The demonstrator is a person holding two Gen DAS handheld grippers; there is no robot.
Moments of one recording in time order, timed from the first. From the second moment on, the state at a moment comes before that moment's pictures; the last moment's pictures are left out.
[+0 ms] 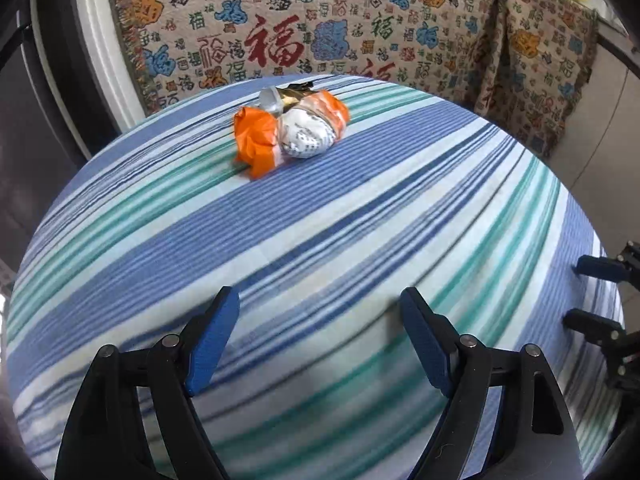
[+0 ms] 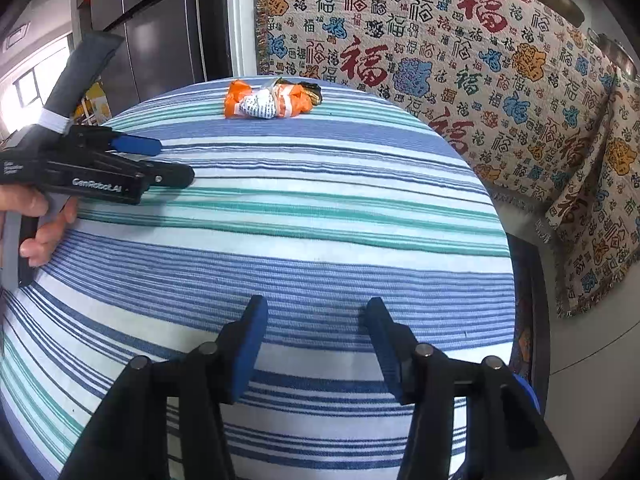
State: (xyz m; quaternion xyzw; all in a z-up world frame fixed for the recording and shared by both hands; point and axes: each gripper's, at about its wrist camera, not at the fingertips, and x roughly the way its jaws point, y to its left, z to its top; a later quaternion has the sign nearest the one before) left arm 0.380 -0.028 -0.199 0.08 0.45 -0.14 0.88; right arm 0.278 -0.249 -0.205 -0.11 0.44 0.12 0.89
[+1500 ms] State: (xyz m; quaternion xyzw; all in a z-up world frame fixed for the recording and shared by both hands) left arm 0.334 0.046 -0.194 0.01 0.45 -0.10 0.89; right arm 0.330 -0.233 -0.198 -0.05 0.47 0.14 0.87
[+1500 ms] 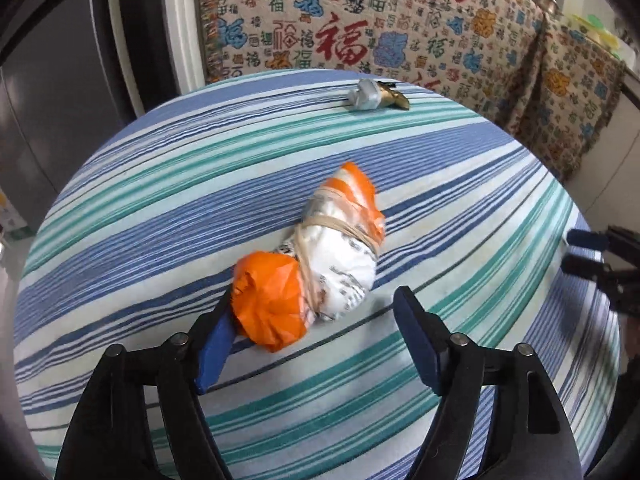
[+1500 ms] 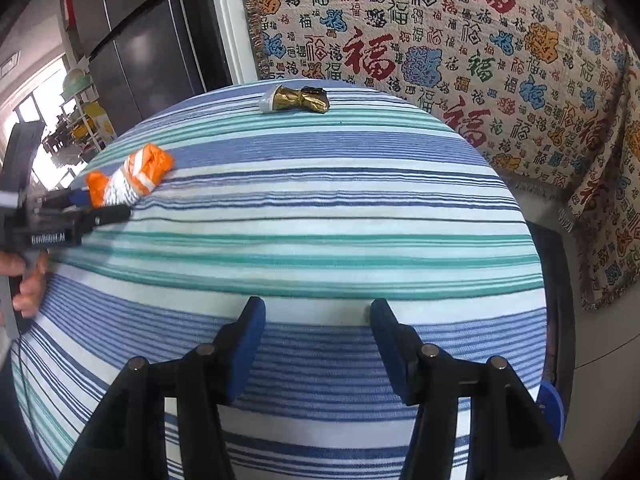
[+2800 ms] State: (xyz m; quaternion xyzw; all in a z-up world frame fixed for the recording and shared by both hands) left arm 0.348 0.041 -0.190 -0.05 0.45 -0.15 0.88; right arm 0.340 -0.227 -0.188 -0.07 0.45 0.15 0.87
